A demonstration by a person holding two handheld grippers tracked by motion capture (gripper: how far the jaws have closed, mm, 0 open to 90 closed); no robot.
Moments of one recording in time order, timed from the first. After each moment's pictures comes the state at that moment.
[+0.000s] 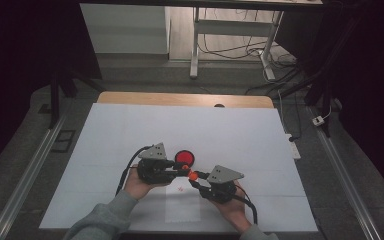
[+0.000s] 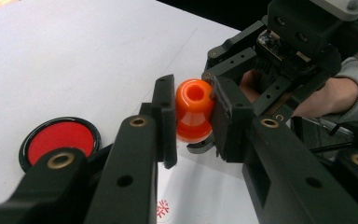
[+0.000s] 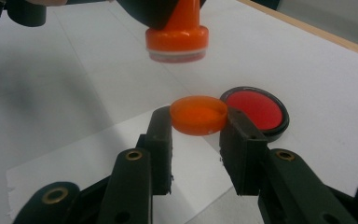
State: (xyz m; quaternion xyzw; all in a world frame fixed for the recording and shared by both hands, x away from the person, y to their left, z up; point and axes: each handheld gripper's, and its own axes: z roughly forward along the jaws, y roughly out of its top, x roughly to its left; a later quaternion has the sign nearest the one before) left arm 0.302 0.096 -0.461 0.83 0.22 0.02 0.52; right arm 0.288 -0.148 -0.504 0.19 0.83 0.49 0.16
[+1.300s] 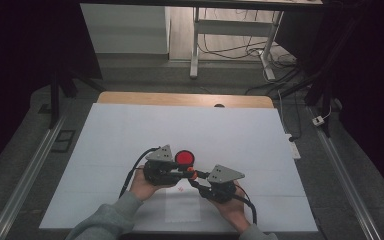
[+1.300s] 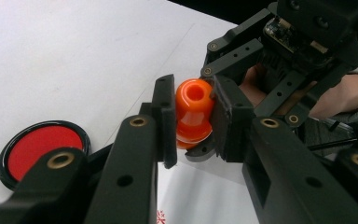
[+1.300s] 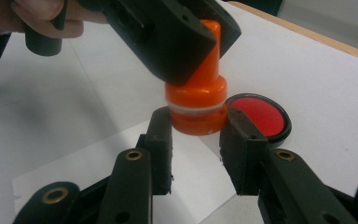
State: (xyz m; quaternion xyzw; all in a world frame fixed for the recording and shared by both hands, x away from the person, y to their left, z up) left arm 0.305 0.082 -0.470 0.83 0.22 0.02 0.51; right arm 0.287 -0.148 -0.502 0.20 0.83 0.50 0.16
